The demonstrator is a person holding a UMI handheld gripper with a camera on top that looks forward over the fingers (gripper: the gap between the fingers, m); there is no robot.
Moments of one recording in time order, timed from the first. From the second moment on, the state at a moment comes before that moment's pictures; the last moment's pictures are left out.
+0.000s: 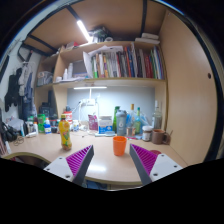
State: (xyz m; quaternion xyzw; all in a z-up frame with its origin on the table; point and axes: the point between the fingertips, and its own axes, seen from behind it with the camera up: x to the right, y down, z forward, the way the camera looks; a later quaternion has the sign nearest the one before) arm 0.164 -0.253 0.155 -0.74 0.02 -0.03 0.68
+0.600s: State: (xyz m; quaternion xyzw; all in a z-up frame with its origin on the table) arm -0.017 -0.147 0.128 -0.74 -0.05 0.06 0.67
